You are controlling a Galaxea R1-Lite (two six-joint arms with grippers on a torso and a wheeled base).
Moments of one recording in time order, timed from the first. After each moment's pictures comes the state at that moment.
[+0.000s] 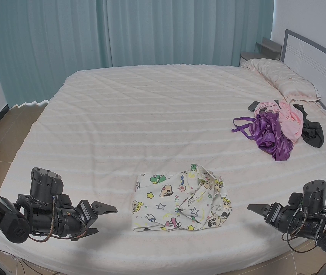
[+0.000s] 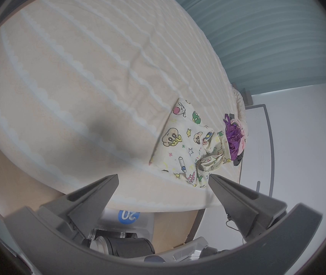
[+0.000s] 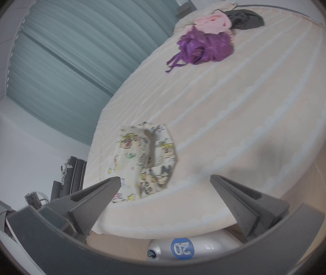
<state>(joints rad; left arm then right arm) -0.34 1.69 -0.35 -0.56 -0.29 -1.02 0.36 1.78 -0.02 -1.17 0.03 0.83</state>
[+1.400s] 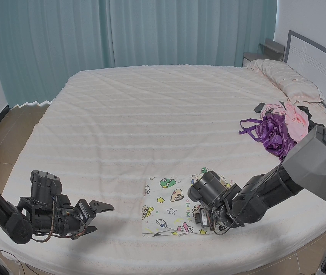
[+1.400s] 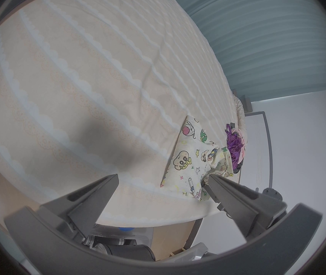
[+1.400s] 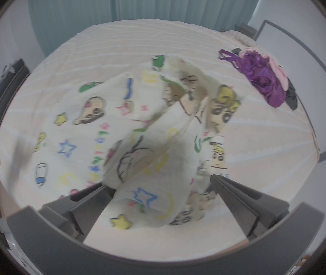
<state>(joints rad) -0.29 1.77 -0.30 -0.71 -0.32 -1.01 0.77 2.16 -1.04 0.04 -0.48 0.59</state>
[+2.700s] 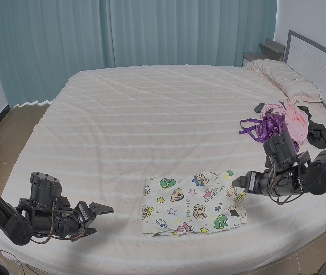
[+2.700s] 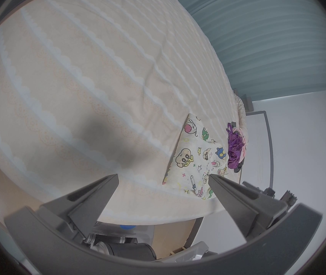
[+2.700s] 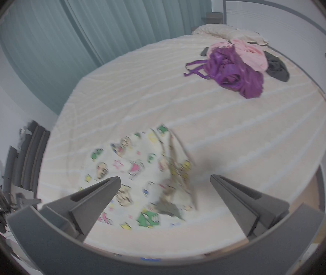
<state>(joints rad) -0.29 1.77 -0.28 -0.71 -0.32 -1.01 0.47 1.78 -0.80 -0.12 -0.22 0.59</state>
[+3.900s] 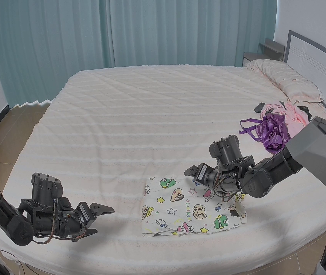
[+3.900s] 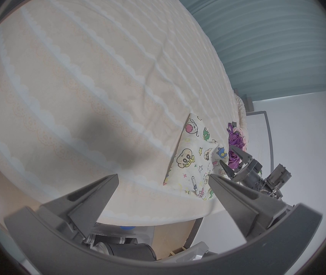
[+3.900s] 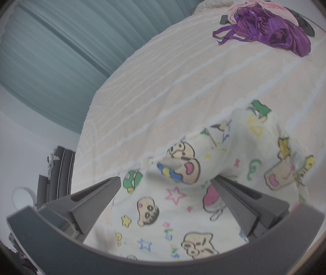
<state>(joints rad) -0.29 1.79 -0.28 -0.73 -0.32 -1.01 0.57 2.21 -1.12 -0.36 -0.10 0.87</state>
